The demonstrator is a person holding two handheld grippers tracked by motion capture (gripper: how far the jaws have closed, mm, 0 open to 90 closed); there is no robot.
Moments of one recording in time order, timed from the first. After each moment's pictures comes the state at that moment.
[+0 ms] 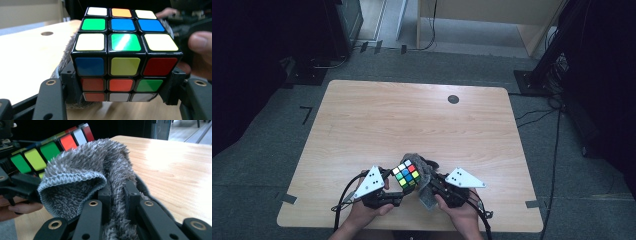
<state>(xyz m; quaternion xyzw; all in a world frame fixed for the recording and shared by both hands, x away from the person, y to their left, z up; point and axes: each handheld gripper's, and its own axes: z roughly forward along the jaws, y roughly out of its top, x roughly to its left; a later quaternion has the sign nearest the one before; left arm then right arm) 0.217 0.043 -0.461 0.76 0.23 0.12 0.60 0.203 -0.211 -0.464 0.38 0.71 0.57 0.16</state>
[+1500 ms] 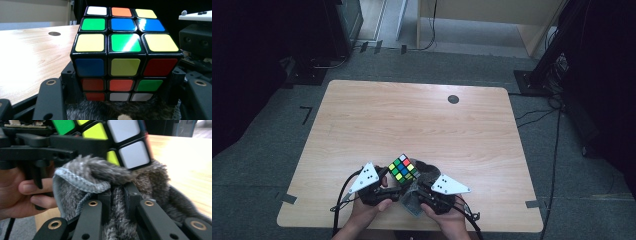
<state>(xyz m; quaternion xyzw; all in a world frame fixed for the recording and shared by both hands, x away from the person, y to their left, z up) 0.223 0.048 -0.461 0.73 0.28 0.09 0.62 0.197 -0.180 -0.483 0.34 0.72 0.59 0.13</state>
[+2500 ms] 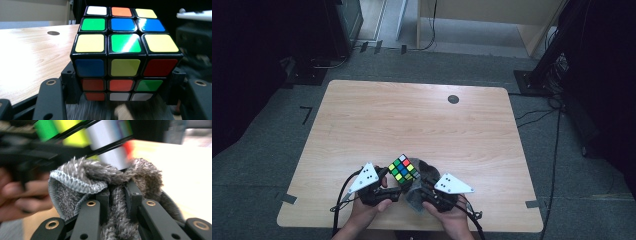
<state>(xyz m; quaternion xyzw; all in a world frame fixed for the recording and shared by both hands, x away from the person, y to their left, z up) 0.222 0.048 -0.461 0.73 0.28 0.09 0.62 0.202 -0.189 -0.484 0.34 0.71 0.60 0.16</state>
